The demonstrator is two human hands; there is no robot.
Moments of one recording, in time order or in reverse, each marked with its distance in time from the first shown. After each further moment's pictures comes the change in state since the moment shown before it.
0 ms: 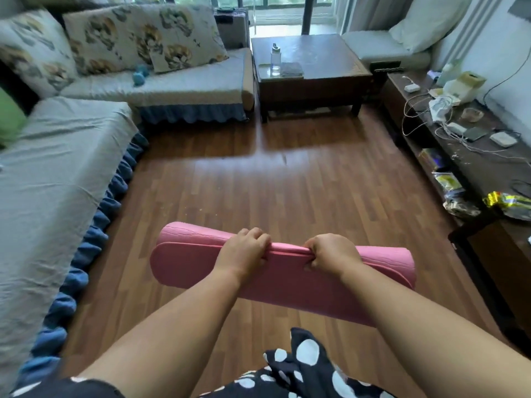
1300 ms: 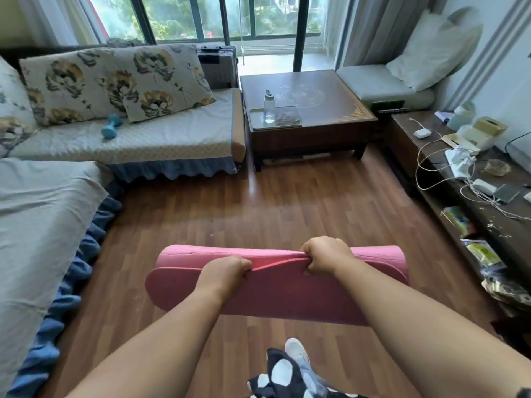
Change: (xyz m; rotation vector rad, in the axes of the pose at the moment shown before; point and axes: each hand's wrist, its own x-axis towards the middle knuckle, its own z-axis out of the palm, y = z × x) left_hand 0.416 -0.204 -0.080 -0.045 -0.129 -0.045; right_hand 0.452 0.058 -0.196 -0.045 -0.073 0.023
